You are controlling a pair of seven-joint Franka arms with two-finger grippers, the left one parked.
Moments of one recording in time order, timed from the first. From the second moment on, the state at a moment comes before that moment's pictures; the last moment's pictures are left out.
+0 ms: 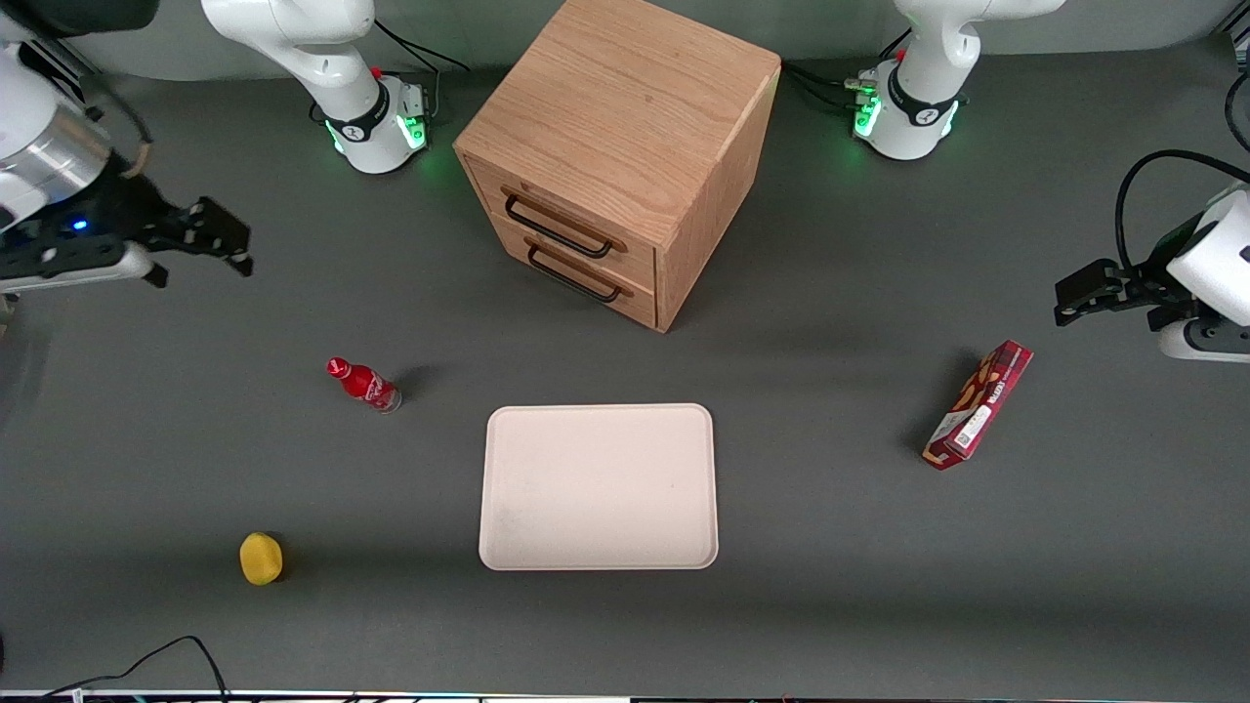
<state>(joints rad) -0.04 -0.09 0.23 -1.65 0.04 1.60 0.04</state>
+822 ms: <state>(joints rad) -0.03 0.06 0.43 -1.61 0.37 1.55 -0.41</state>
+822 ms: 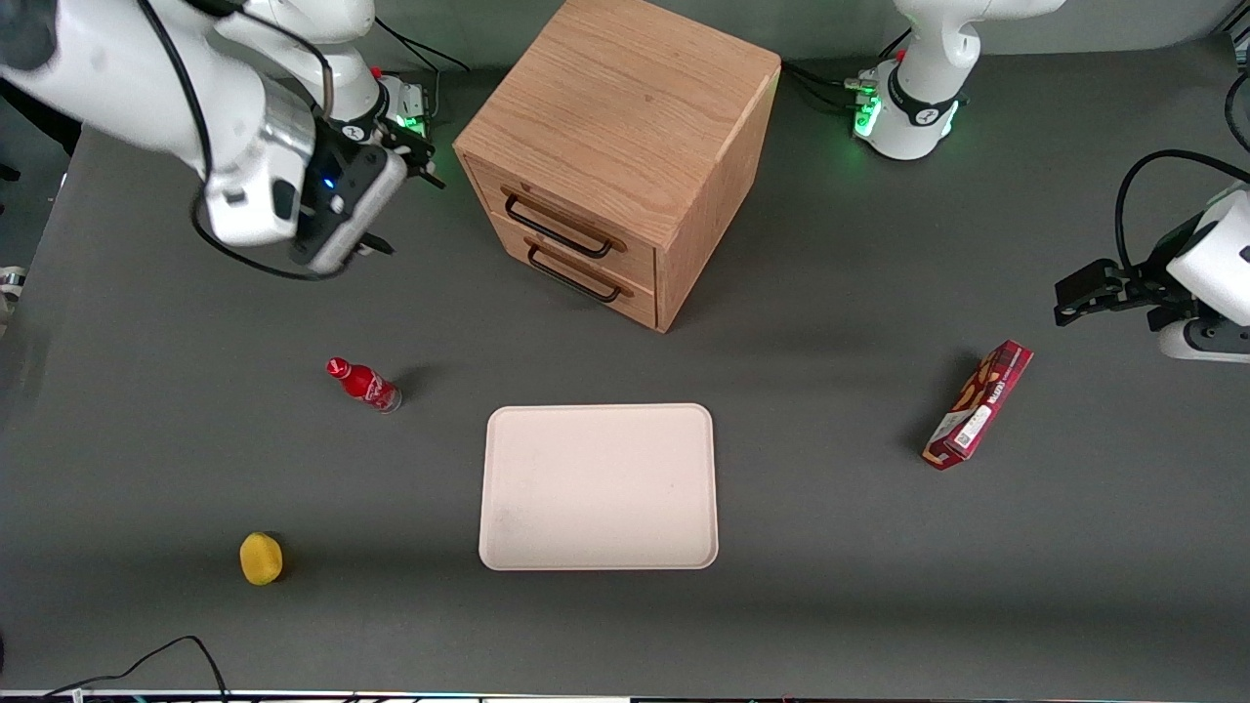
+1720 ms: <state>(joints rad) -0.02 0.21 0.55 -1.78 0.39 1.71 -0.42</state>
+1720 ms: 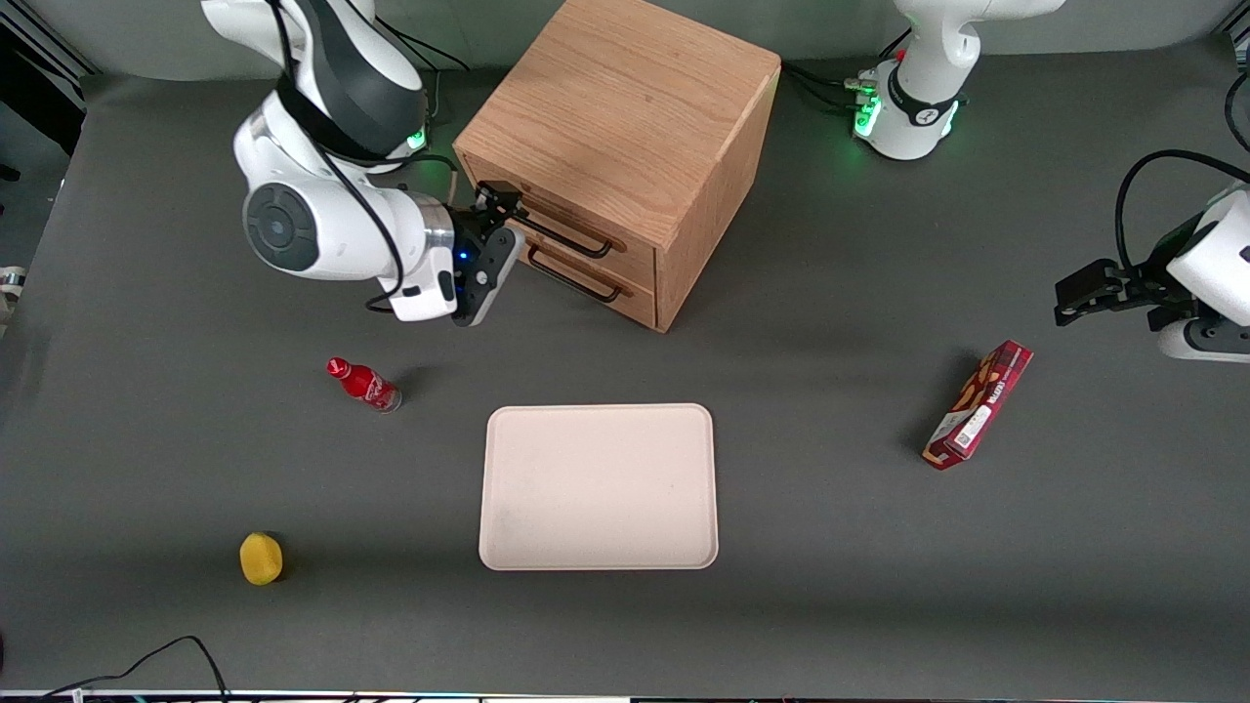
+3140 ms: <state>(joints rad) -0.01 0.23 0.62 -1.94 0.37 1.96 -0.41</state>
